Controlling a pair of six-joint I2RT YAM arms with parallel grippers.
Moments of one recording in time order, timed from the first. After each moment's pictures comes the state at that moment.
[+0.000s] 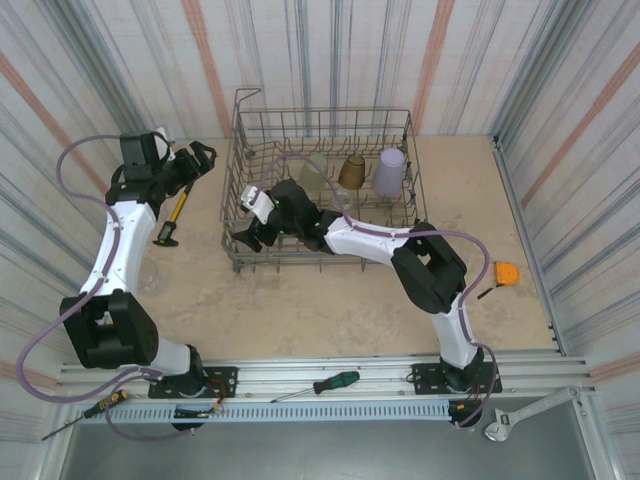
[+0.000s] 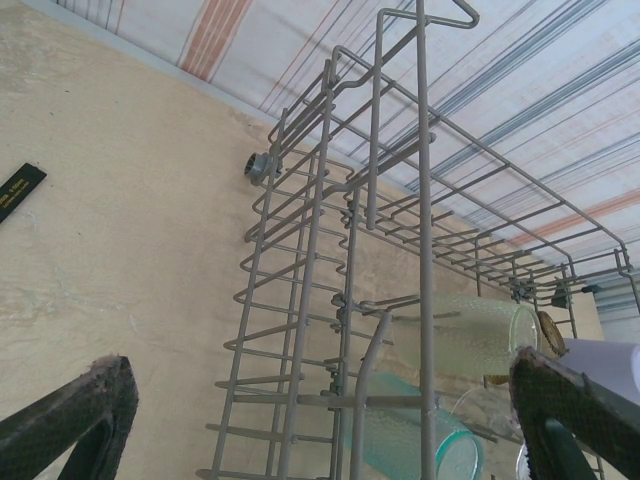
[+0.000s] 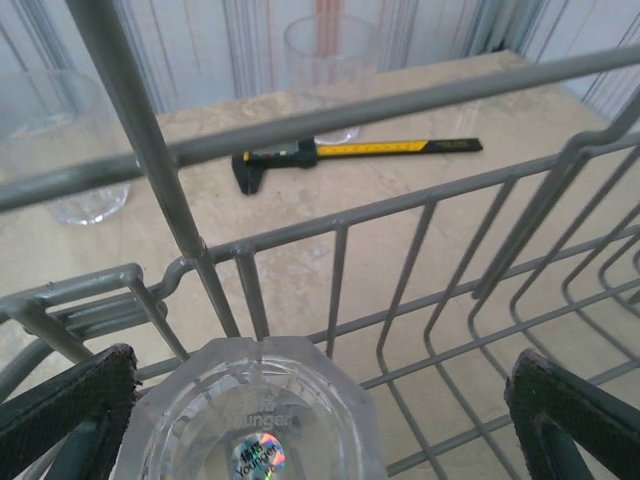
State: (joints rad) left arm 0.08 1.43 1.31 -0.45 0.34 -0.49; right arm 0.89 2.05 1.51 0.12 -0.25 -0.18
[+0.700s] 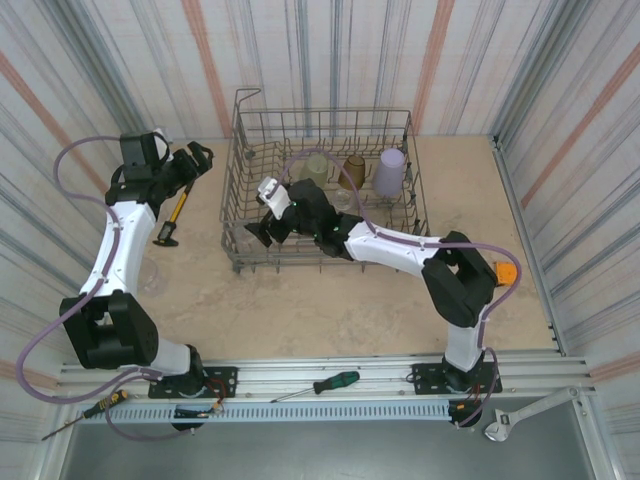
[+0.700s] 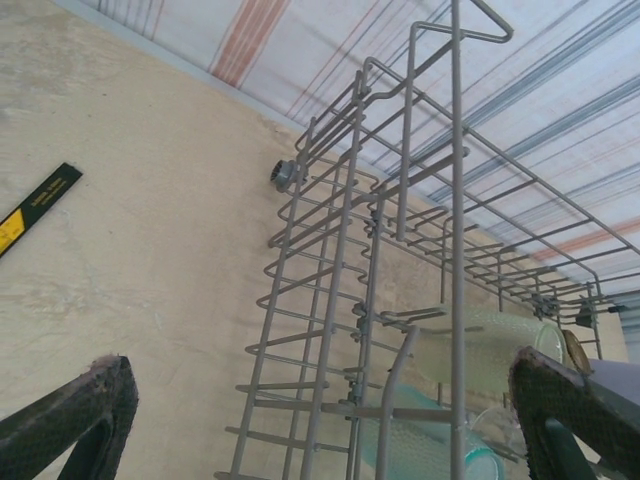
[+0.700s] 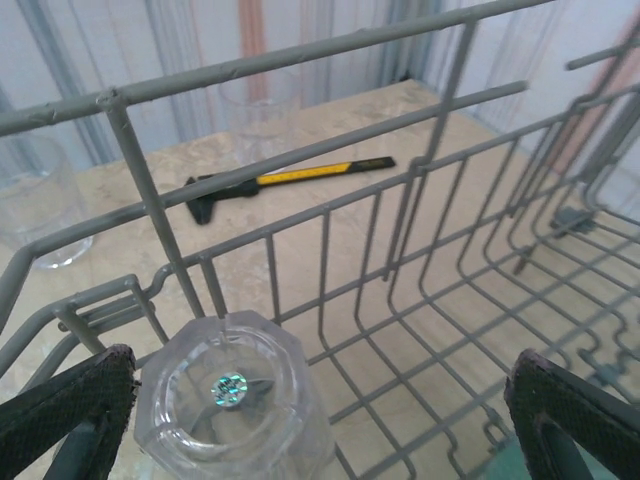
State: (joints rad) left arm 0.09 1.43 1.31 -0.47 0.28 -0.50; right arm 0.90 1.85 1.34 0.17 -0.09 -0.09
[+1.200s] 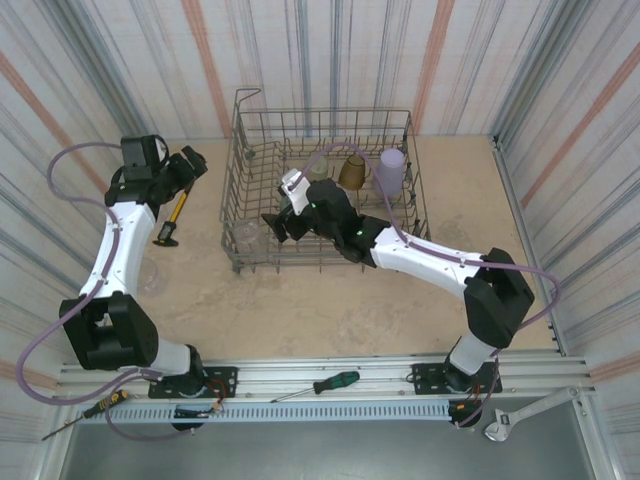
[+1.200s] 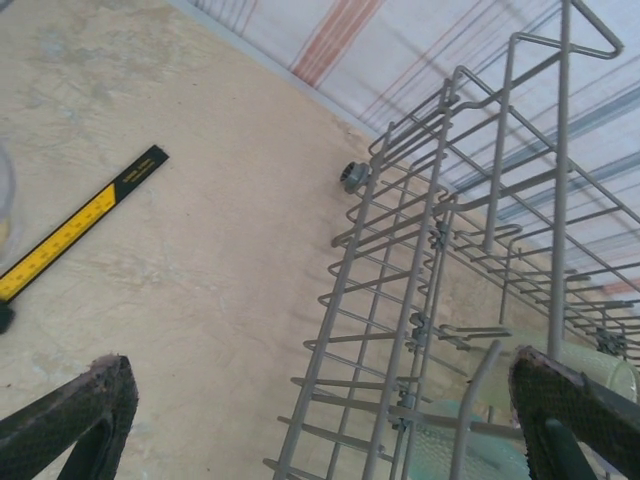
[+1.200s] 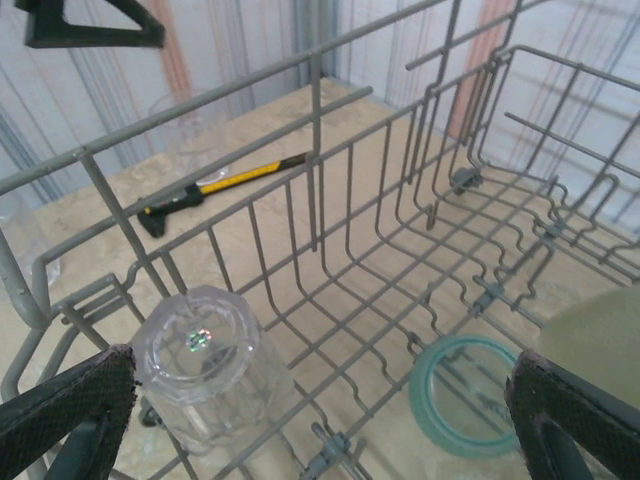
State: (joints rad) left arm 0.09 1.42 1.31 -0.53 0.14 -0.54; right arm 0.90 1.63 1.25 0.03 0.08 0.04
